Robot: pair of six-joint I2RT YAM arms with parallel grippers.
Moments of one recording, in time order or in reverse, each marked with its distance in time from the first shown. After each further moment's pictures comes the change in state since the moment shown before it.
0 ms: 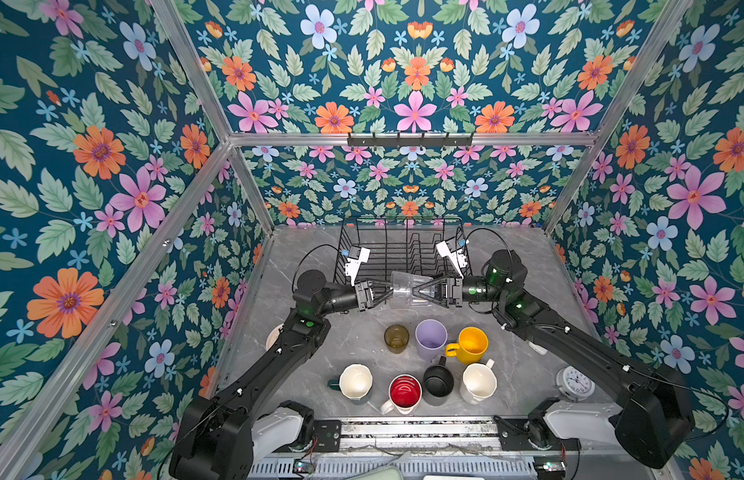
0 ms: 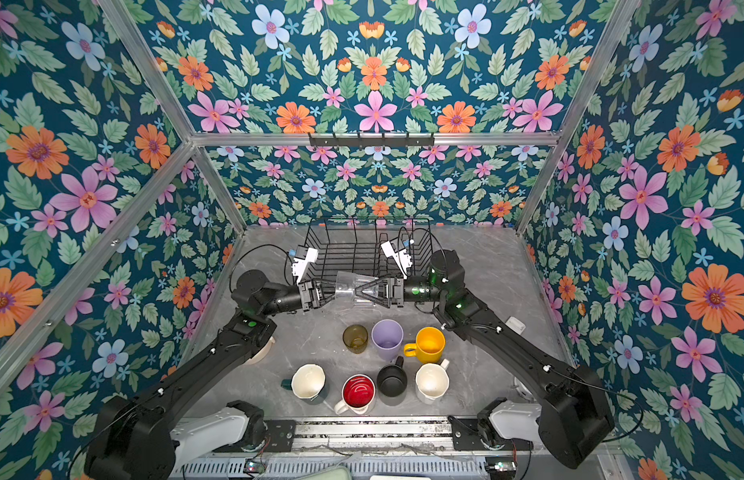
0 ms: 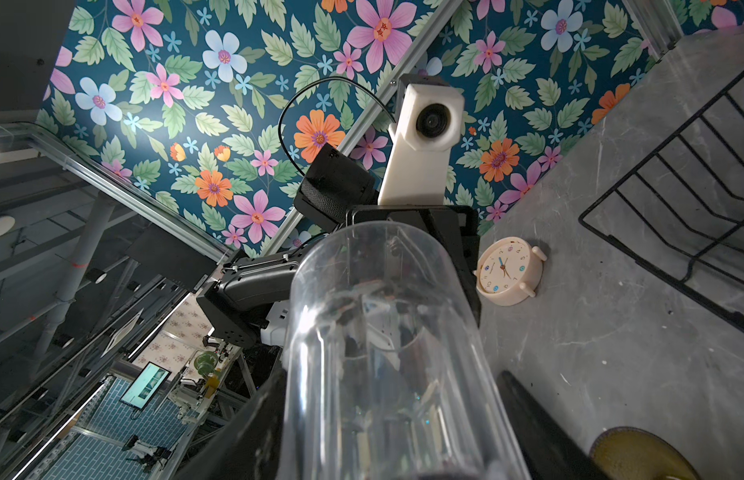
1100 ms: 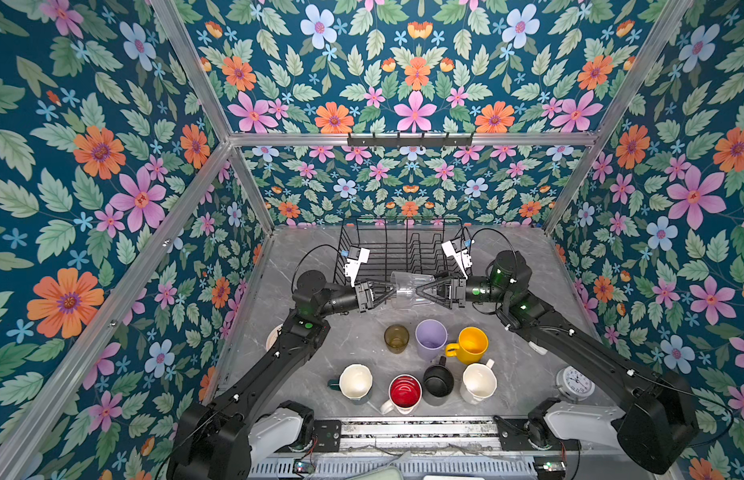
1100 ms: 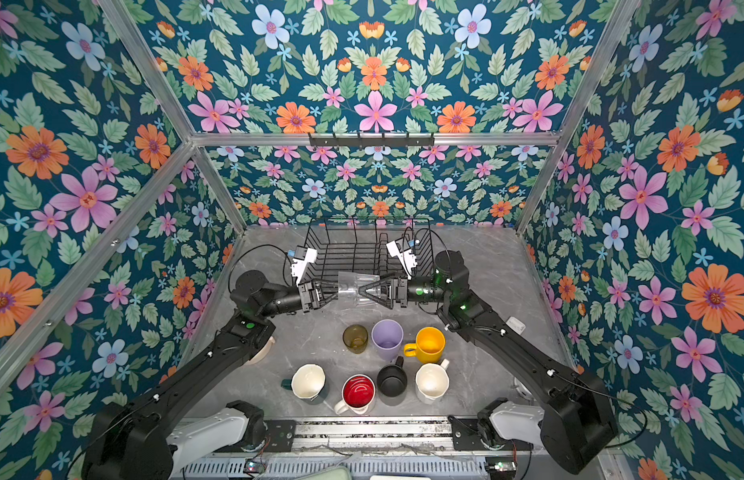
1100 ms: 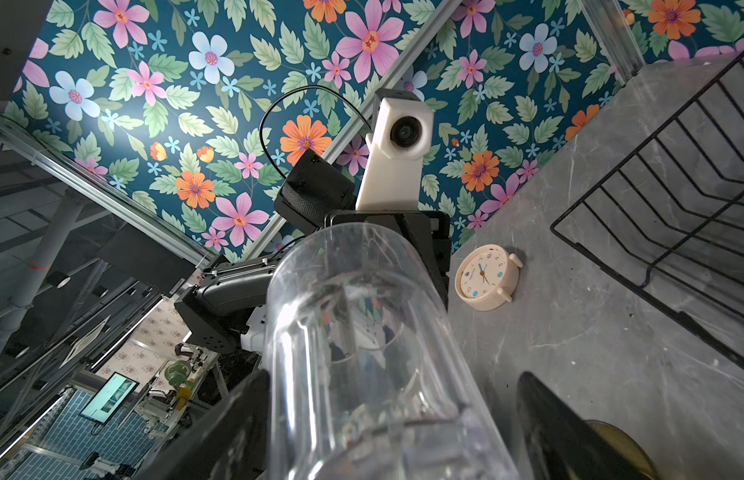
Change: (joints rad) left arm -0.003 -0.026 0.003 -0.058 -0.015 0.036; right arm -0.023 -0.031 -0.029 -0.013 0.019 -0.054
